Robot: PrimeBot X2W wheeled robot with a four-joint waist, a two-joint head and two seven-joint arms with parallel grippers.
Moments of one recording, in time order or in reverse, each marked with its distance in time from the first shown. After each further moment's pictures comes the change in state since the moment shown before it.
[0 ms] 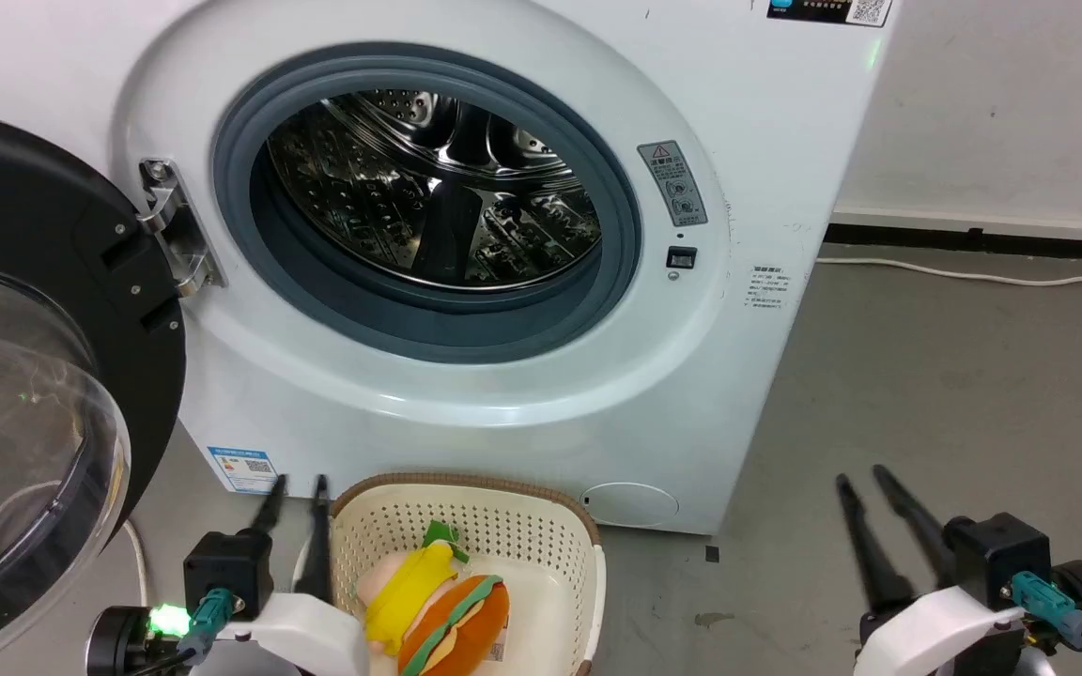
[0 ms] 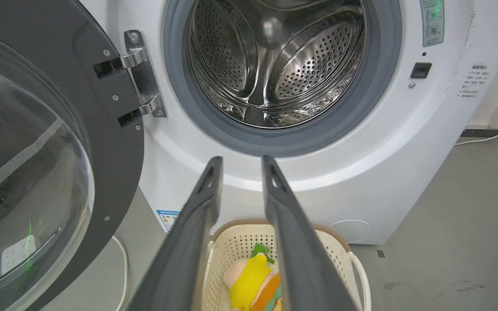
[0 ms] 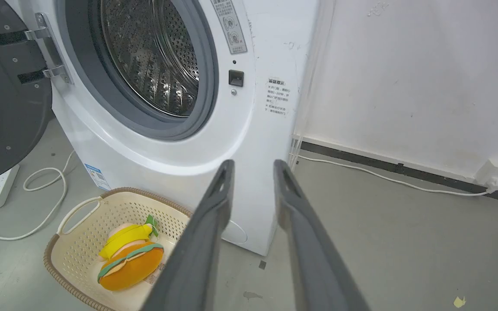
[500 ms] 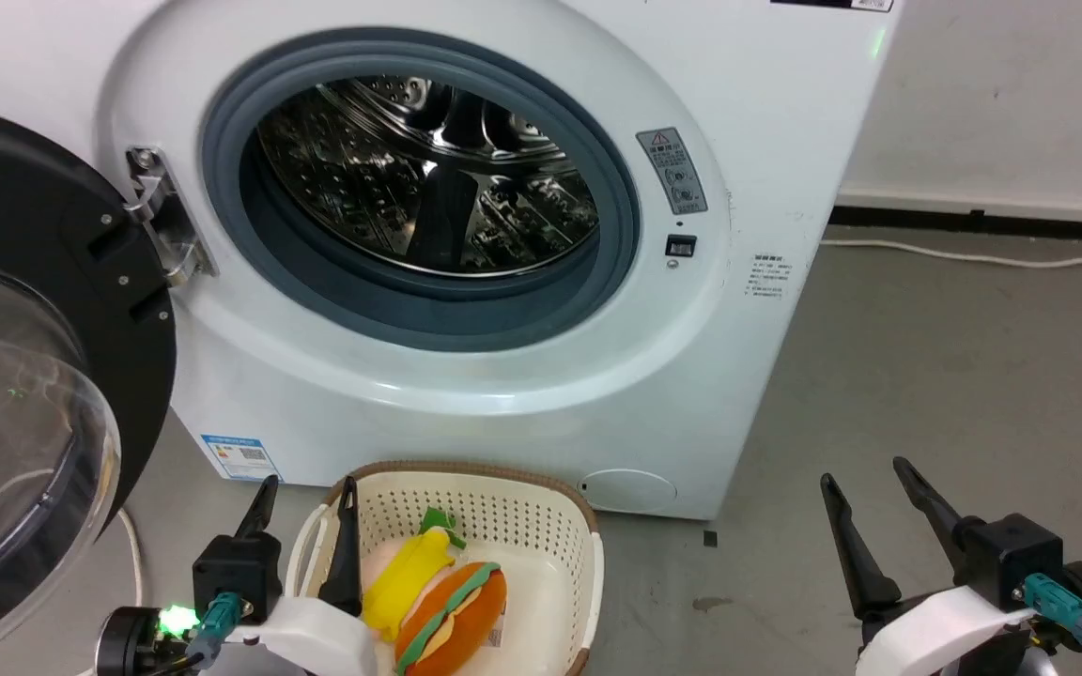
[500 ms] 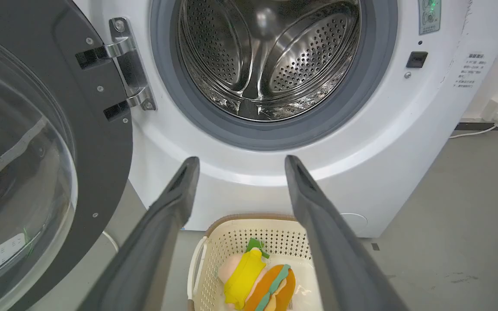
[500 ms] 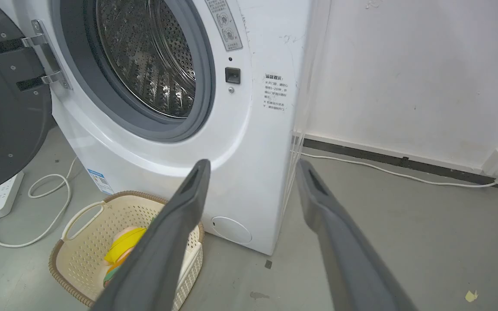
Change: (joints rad) left arm 0.000 0.000 -0.014 0.008 -0.002 0.001 -0.019; right arm 0.000 0.000 -0.002 0.001 0.031 0.000 -0.018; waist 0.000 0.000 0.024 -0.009
